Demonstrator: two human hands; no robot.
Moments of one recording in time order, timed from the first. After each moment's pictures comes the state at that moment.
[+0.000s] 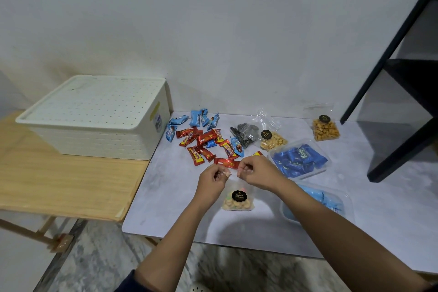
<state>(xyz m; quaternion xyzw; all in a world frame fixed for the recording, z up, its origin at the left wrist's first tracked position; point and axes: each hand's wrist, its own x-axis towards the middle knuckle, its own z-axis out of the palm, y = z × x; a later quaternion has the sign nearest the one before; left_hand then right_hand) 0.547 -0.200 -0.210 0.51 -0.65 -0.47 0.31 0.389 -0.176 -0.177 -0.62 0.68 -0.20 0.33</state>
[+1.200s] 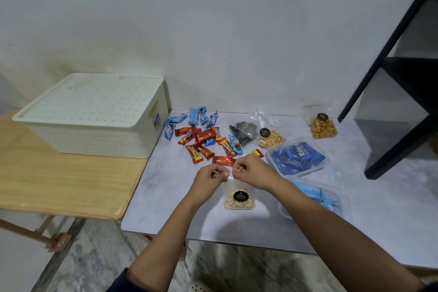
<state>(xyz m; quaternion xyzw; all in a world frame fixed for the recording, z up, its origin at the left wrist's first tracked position) 0.559 -0.207 -0.213 0.47 -0.64 -0.55 0.27 0.400 -0.172 -0.174 -0.63 0.68 -0.19 0.33</state>
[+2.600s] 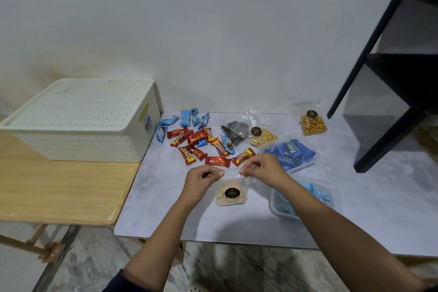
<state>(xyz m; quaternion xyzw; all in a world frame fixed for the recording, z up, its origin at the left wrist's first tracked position) 0.558 -0.202 -0.210 0.47 -0.62 -0.55 0.30 0.364 -0.152 -0.179 -0.51 0.69 -0.33 0.40</state>
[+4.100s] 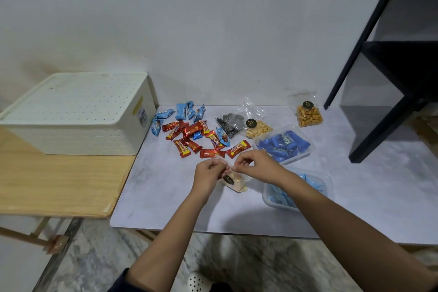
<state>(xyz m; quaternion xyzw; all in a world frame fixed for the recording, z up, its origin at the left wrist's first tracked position) 0.515 -0.177 -0.201 0.52 -0.48 -0.63 0.33 0.354 -0.141 -0.180 -0.62 0.64 -0.27 0.36</state>
